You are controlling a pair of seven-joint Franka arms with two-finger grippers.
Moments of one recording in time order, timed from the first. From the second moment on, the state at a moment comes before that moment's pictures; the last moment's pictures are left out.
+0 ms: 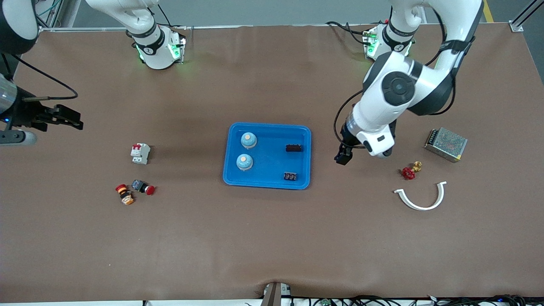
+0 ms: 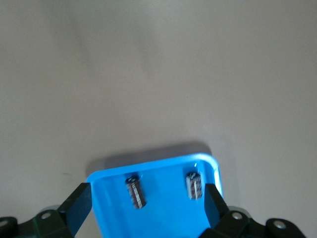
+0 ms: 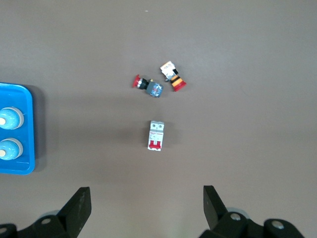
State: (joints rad) left arm -0.17 0.30 -0.37 -1.82 0.02 2.14 -1.86; right arm 0.09 0.08 -0.09 -1.58 0.00 1.57 -0.05
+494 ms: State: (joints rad) left arm -0.23 0.49 -0.37 -1.67 0.15 2.14 -2.11; right arm 0.35 0.21 -0.08 -1.58 0.02 1.71 0.28
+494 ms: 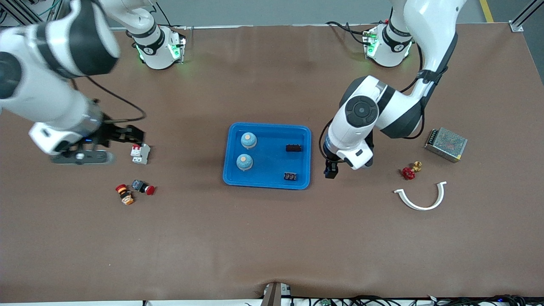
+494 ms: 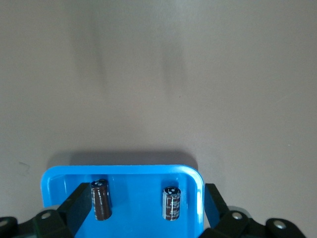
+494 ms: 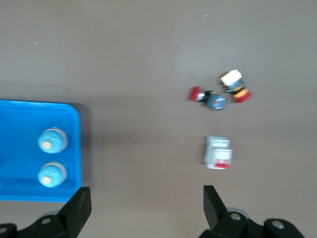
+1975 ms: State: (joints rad) left arm -0.37 0.75 -0.34 -1.53 0.22 2.28 -2.28; right arm 0.61 0.55 -0.08 -1.59 0.13 2.14 0.50
